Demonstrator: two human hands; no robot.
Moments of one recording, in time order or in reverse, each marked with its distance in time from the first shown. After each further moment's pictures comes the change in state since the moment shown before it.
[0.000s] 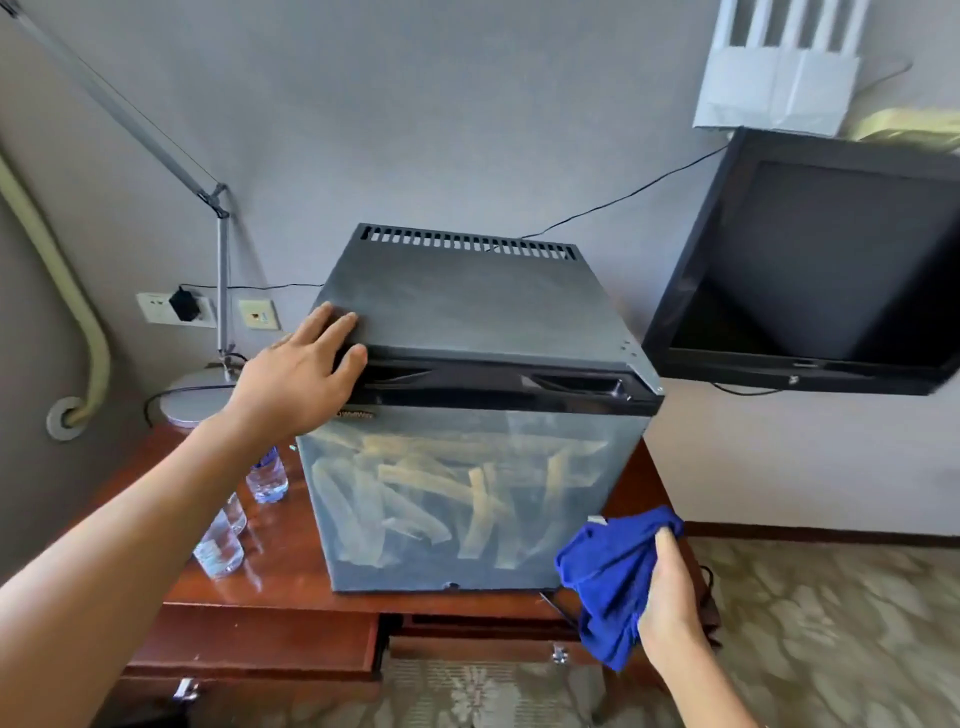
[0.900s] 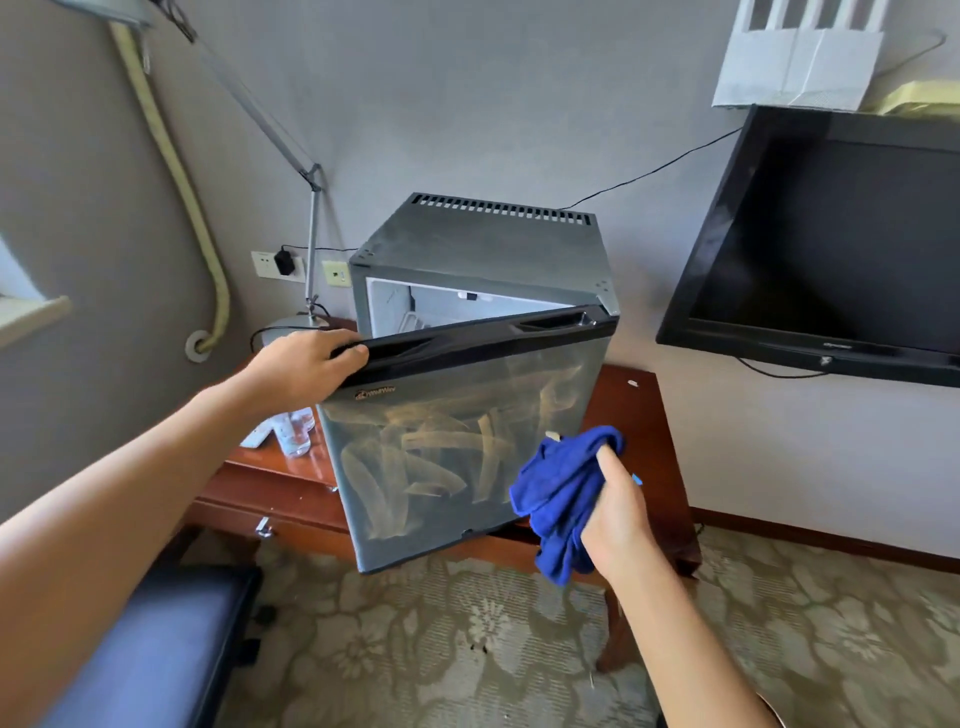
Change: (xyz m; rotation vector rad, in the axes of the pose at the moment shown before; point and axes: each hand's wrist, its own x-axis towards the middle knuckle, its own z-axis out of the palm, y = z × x) left_hand -0.173 0.045 -0.031 -0.075 -0.090 -0.154; right_hand -0.094 -0.027 -0.045 0.013 -0.392 0.124
